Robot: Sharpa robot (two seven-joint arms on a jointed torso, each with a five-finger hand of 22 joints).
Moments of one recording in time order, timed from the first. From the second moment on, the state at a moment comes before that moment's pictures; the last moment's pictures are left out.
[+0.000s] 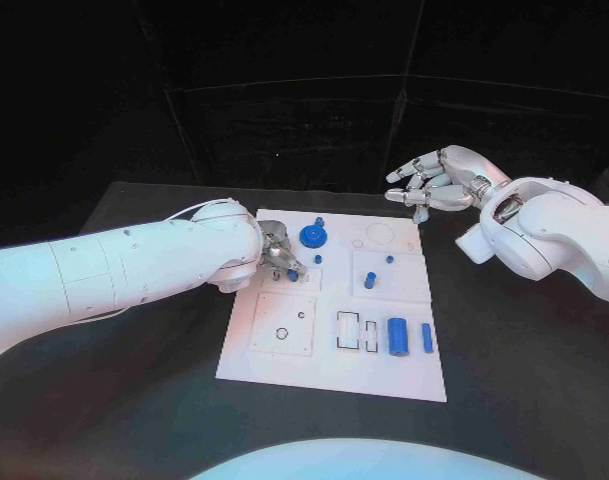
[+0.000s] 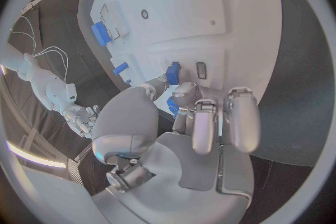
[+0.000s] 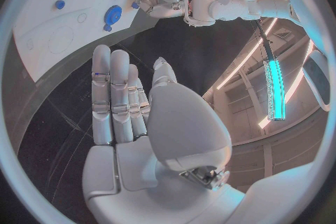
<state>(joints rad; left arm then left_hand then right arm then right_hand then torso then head) 1.26 -0.60 -0.15 1.33 -1.08 0.03 -0.56 0.96 -0.07 0.52 0.05 0.06 0.88 0.02 0.81 0.54 1.30 -0.04 1.15 0.97 1.47 -0.09 1.56 1.31 0.07 1.46 0.01 1.41 1.30 1.28 -0.87 -0.02 1.52 -0.82 -0.33 0.04 1.47 0.02 -0.25 0.27 0.35 0.77 0.18 0.24 0.08 1.00 0.09 0.78 0.64 1.37 0.00 0.62 0.66 0.18 1.18 0.11 0.70 0.30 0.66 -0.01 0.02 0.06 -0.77</state>
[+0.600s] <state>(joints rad) 1.26 -0.60 -0.15 1.34 -1.08 0.04 -0.56 0.92 -0.09 0.43 0.09 0.06 0.89 0.02 0.82 0.55 1.31 -0.05 1.17 0.98 1.47 -0.10 1.56 1.31 0.06 1.46 0.01 1.42 1.31 1.28 -0.87 -0.02 1.51 -0.82 -0.33 0.04 1.47 0.02 -0.25 0.27 0.35 0.77 0.18 0.24 0.08 1.00 0.09 0.78 0.64 1.37 0.00 0.61 0.66 0.18 1.18 0.11 0.69 0.30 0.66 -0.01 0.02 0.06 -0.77</state>
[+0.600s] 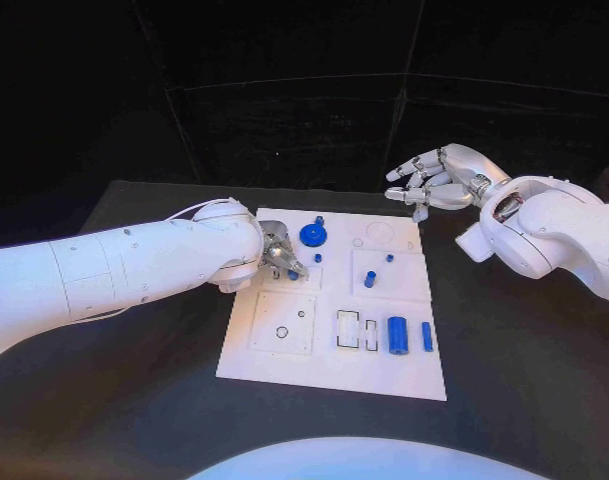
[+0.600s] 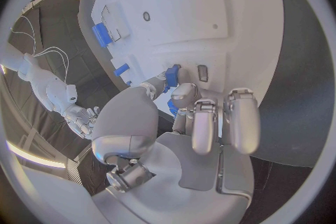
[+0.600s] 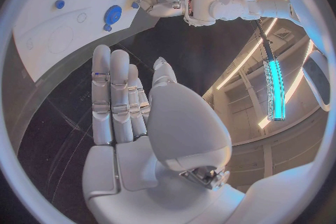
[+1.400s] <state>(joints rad) 1.26 -0.60 -0.15 1.34 -1.07 0.03 -0.57 0.89 -0.09 0.37 0.13 0.06 0.90 0.02 0.82 0.56 1.32 -0.05 1.17 0.98 1.47 -0.10 1.56 1.31 0.06 1.46 0.01 1.43 1.31 1.28 -0.87 -0.02 1.51 -0.82 -0.33 0.04 1.47 0.02 -0.26 0.27 0.35 0.77 0.18 0.24 0.08 1.00 0.09 0.78 0.63 1.37 0.00 0.61 0.66 0.18 1.18 0.11 0.68 0.30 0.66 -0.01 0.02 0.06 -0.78</state>
